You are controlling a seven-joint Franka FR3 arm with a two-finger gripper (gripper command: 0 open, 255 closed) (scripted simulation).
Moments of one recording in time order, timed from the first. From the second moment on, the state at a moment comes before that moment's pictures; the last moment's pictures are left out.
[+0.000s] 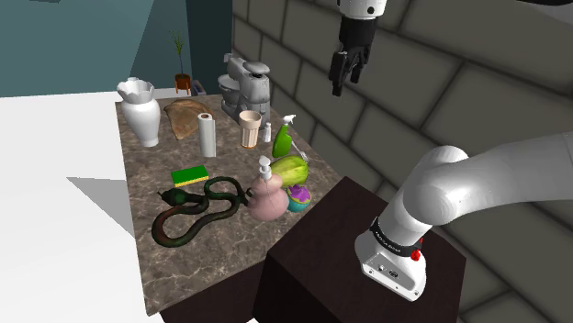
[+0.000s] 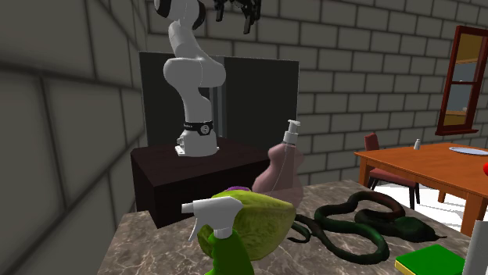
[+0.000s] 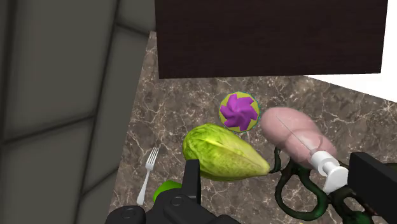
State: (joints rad) arm -0.01 -0.74 0.07 -2.32 -0.12 1.49 0.01
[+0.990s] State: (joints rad) arm 0.00 -0.50 -0.20 -2.39 -0.27 1.87 -0.47
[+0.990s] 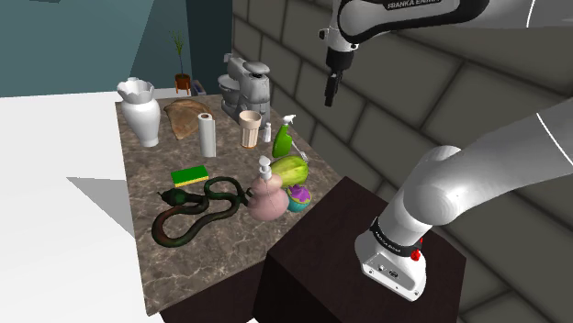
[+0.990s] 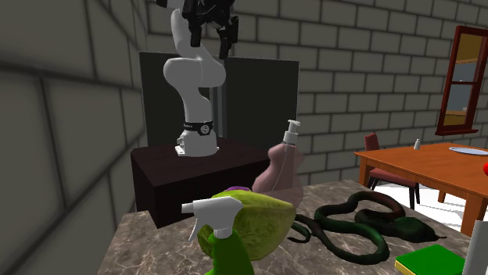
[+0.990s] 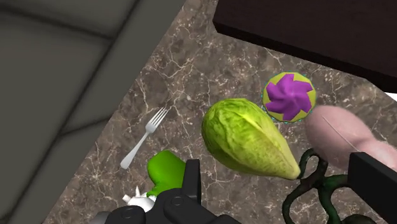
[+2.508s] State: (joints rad) arm -0.04 0.39 -0.32 -1.90 0.05 2.31 -1.35
